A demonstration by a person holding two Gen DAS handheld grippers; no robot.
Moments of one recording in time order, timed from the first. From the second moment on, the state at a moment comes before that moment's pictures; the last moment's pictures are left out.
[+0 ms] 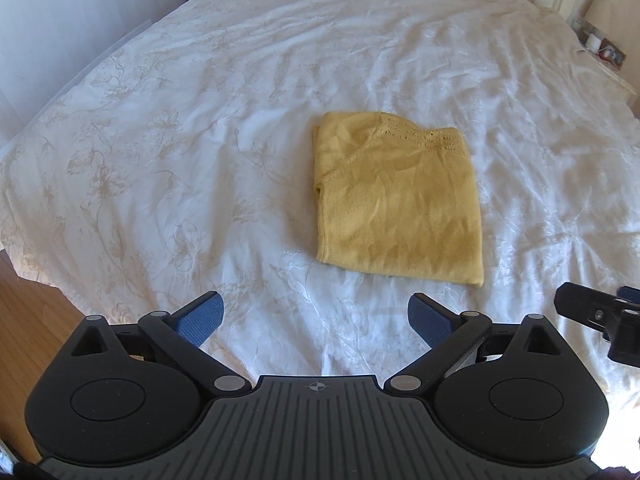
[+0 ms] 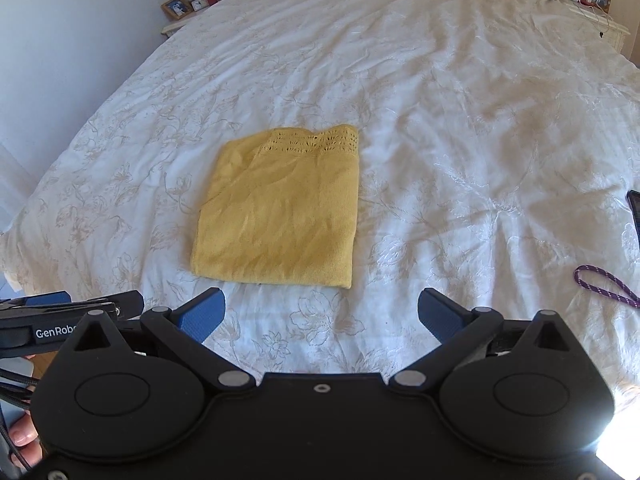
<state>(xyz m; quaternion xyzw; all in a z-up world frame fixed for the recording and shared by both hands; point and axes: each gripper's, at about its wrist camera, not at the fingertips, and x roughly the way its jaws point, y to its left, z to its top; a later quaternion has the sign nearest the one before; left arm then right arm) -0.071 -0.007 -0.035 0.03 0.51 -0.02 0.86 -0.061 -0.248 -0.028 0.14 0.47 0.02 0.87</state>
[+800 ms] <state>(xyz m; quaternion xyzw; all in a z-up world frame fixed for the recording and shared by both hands) -0.084 -0.013 -0.029 0.03 0.51 -0.03 0.86 -0.066 -0.249 -0.019 0.15 0.46 0.03 0.88</state>
